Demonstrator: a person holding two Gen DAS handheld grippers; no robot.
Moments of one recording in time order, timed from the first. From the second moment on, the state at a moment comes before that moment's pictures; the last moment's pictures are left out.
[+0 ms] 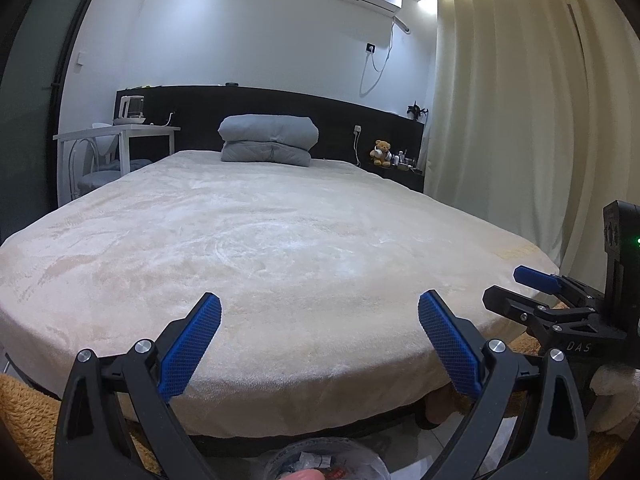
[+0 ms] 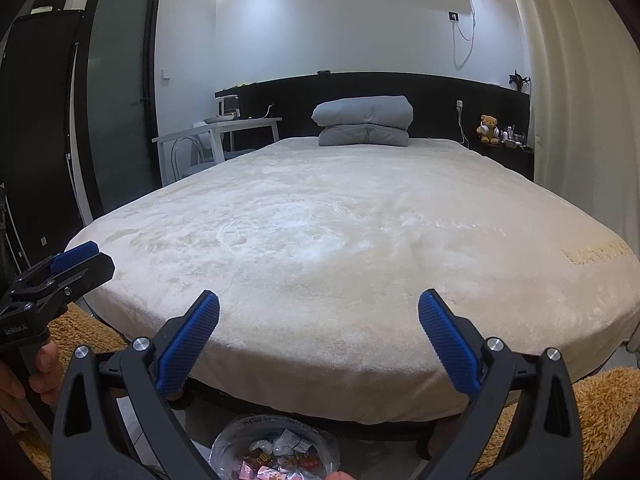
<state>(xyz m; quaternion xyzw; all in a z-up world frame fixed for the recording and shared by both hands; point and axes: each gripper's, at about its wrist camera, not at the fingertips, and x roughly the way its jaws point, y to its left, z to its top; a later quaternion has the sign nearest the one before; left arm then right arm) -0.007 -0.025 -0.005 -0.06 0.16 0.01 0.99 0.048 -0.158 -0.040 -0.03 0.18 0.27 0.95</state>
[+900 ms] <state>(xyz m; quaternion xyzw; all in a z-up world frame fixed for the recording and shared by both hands) -0.008 -0.027 -0.004 -0.05 0.16 0.02 0.99 0.046 -0.158 -0.039 -0.03 0.18 0.27 0.94</state>
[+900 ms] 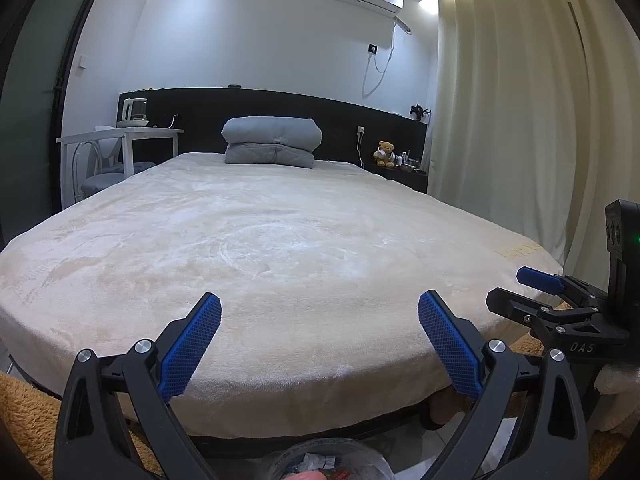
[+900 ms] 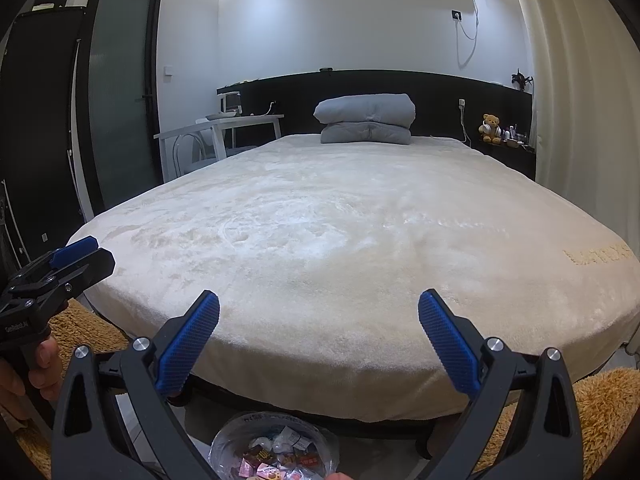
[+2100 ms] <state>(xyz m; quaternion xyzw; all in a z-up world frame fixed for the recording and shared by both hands) -0.010 -0.026 -0.005 -0.05 0.16 0.02 0.99 0.046 -0.159 -0.040 -0.03 0.19 0.27 0.94</state>
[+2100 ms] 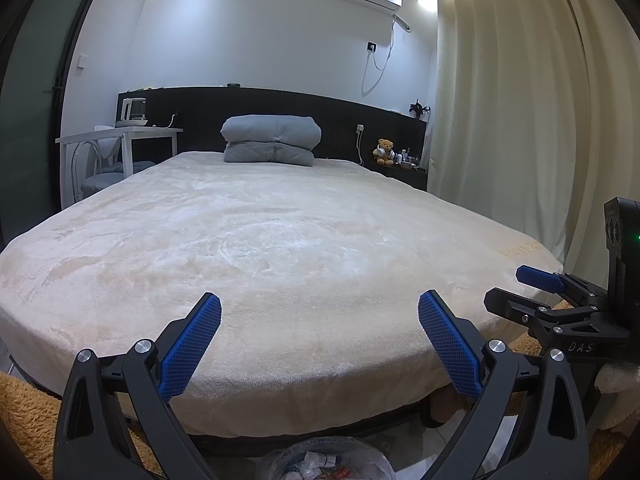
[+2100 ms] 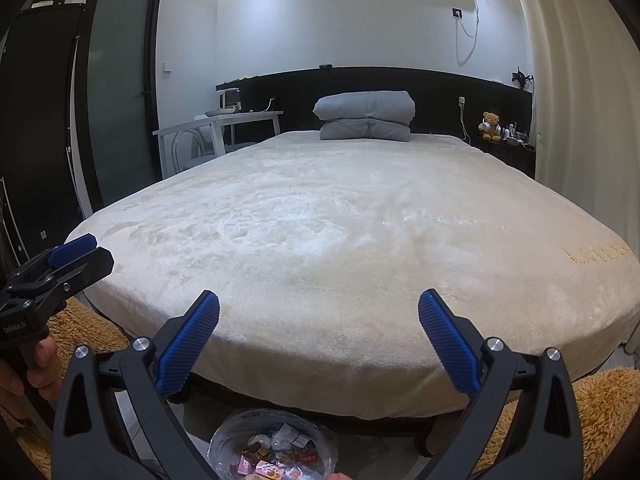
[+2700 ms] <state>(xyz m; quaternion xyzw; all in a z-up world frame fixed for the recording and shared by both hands) -0.010 -0.027 -0.005 -0.05 0.16 0.02 0.99 0.047 -0.158 -0.041 -0.03 0.19 0.27 0.94</state>
